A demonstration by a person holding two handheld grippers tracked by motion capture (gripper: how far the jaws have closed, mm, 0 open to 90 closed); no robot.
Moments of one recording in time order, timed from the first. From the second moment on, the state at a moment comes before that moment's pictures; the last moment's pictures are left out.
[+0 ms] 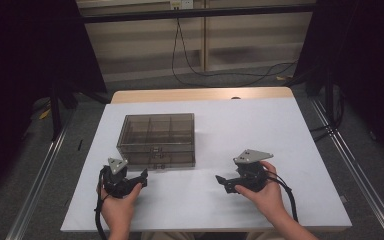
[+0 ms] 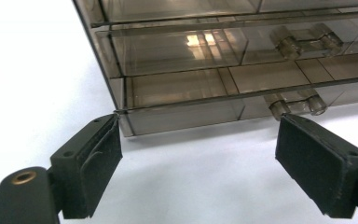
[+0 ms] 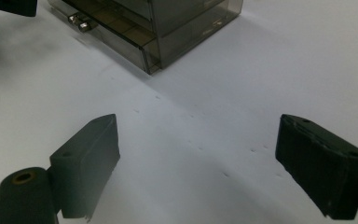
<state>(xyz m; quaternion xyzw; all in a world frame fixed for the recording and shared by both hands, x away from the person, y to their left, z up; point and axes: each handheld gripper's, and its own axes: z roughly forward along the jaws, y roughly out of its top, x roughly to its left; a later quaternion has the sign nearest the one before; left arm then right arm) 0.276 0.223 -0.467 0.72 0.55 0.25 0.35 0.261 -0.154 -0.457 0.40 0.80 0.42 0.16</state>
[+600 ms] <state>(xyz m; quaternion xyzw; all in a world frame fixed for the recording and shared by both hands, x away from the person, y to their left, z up) 0.287 0.240 -0.463 0.72 0.54 0.24 0.37 0.270 -0.114 -0.466 0.40 0.80 0.42 0.15</state>
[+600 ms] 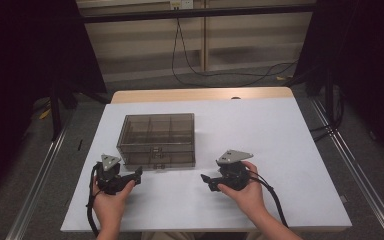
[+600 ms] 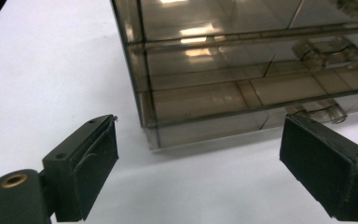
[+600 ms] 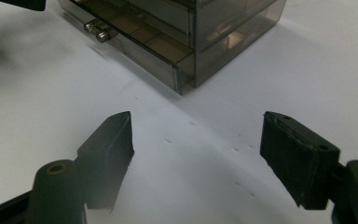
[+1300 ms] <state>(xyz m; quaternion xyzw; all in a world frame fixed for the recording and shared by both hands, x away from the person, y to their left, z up) 0.291 0.247 -0.472 0.73 0.52 0.21 0.39 0.284 -0.089 -0.476 0.39 0.80 0.44 0.15</state>
